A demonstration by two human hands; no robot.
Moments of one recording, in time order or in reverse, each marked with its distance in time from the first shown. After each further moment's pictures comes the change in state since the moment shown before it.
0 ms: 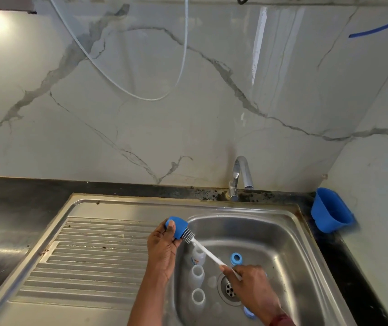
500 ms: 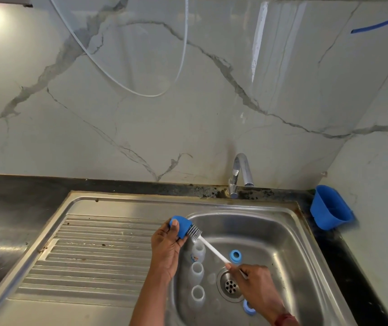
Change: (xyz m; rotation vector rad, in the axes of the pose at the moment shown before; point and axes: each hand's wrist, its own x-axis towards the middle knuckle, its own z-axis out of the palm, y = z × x) left_hand -0.001 -0.009 0.002 -0.023 0.023 -0.060; right_hand -0.007 -0.004 -0.013 0.113 -0.054 0.107
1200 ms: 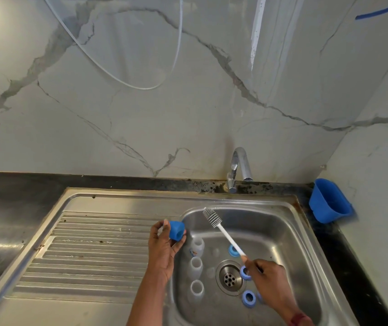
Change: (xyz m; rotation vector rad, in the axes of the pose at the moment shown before) left_hand -0.003 -0.007 -0.010 0.032 0.175 -0.100; right_hand -0.001 0.025 -0.013 0.076 0.085 0.176
